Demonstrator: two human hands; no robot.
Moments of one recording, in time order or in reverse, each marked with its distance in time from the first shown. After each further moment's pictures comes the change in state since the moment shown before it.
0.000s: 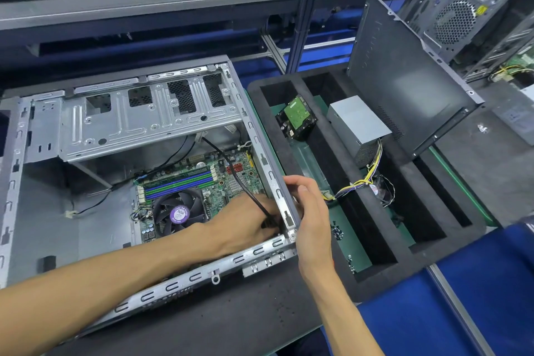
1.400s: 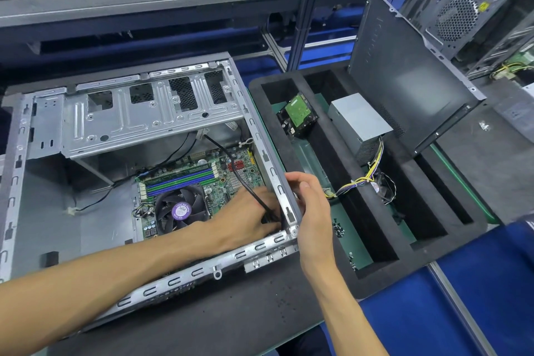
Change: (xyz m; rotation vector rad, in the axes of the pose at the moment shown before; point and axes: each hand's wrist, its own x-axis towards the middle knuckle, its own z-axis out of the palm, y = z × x) left_hand 0.001 -0.003 0.005 0.043 0.026 0.030; right_hand -0.001 -0.002 0.000 0.009 -0.006 0.015
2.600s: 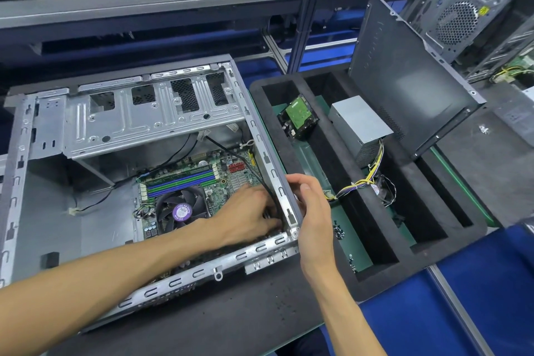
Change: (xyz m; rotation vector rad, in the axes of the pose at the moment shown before) left_hand 0.008 -0.003 0.002 0.079 -0.010 -0.168; right_hand -0.001 0.001 0.000 0.002 0.003 -0.019
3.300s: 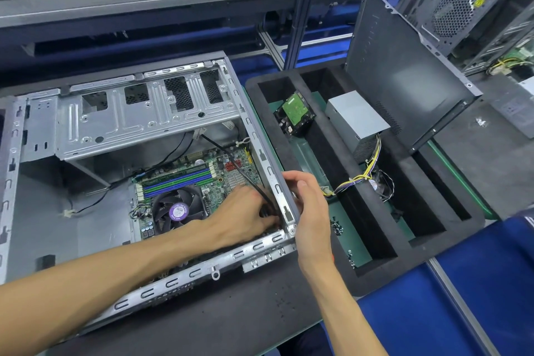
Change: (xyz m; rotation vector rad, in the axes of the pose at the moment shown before) left_hand -0.006 0.008 -0.008 -0.178 -0.019 0.023; right_hand 0.000 0.000 0.000 0.016 0.008 -0.009
